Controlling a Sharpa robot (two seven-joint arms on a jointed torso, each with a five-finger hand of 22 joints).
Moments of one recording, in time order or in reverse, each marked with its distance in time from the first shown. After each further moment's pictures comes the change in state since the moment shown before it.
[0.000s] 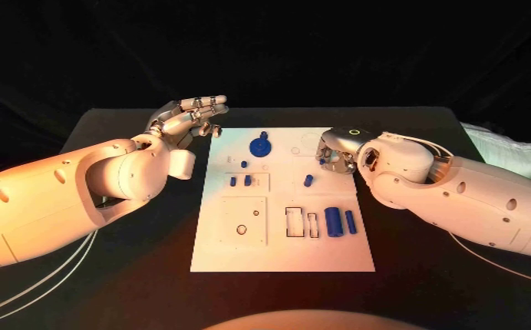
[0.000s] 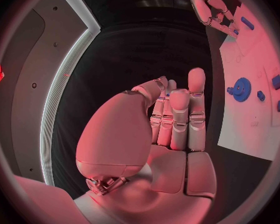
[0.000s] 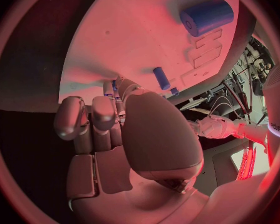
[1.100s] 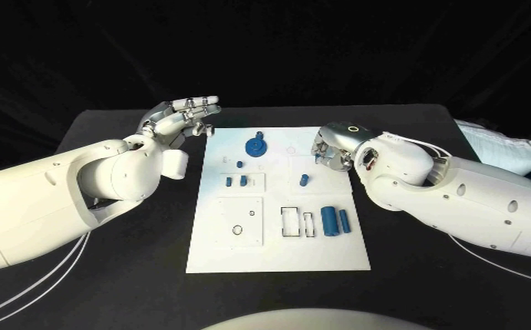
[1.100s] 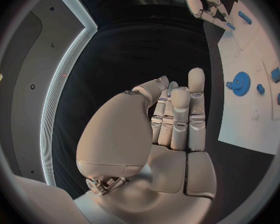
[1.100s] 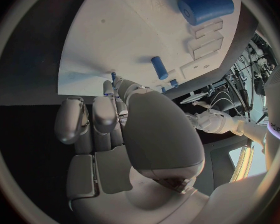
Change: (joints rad) left arm 0.000 -0.006 0.000 -0.012 -0.001 -0.017 -0.011; left_hand 0.004 0.004 -0.003 -0.022 0.000 -0.050 0.025 -0.006 -0.004 -0.070 0.020 0.017 0.001 -0.016 0.016 -0.004 -0.010 0.000 -0.016 0.009 -0.022 -0.008; right arm -0.008 -0.028 0.003 0.059 -0.007 -0.102 -0.040; right_hand -0.034 0.000 0.121 -0.053 -0.024 0.025 -0.001 0.001 0.005 0.030 -0.002 -0.012 -0.010 0.000 -0.007 0.025 0.018 0.000 0.014 -0.007 0.019 0.031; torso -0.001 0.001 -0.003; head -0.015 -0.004
